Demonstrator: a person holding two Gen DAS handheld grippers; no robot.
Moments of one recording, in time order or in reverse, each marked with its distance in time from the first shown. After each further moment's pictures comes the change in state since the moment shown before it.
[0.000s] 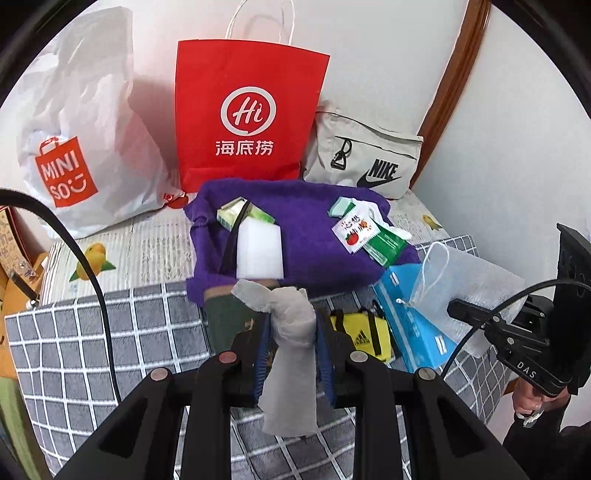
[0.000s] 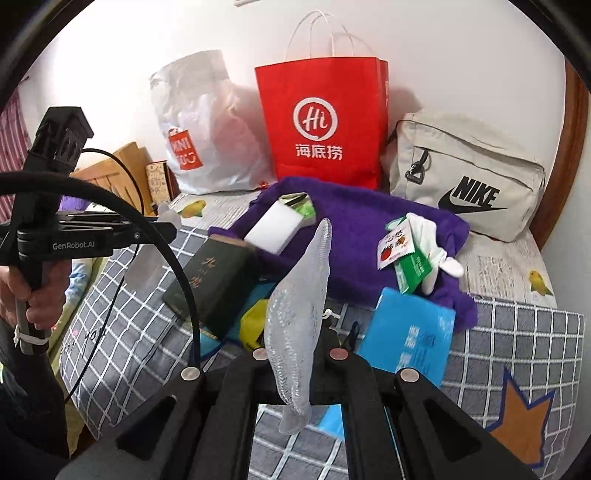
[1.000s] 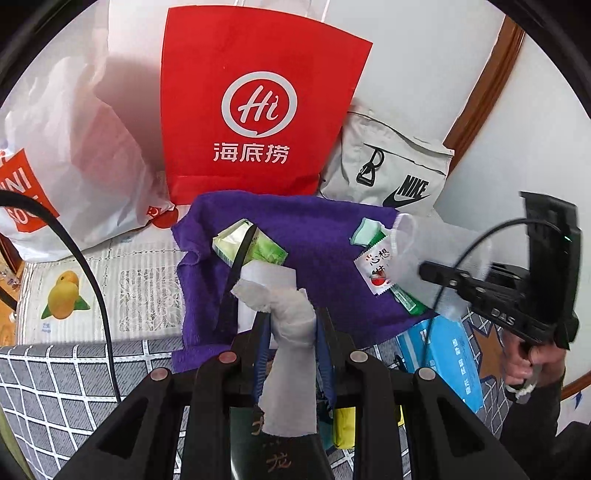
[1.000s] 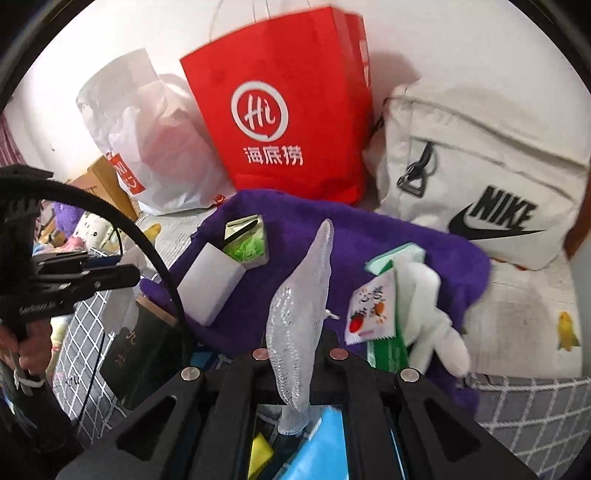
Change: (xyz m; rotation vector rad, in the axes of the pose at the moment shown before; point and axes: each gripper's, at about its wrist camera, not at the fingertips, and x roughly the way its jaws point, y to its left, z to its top) left arm 0.076 0.021 0.060 -0.051 0.030 -0.008; right arm 0.109 -0.080 0.081 0.060 0.101 0.068
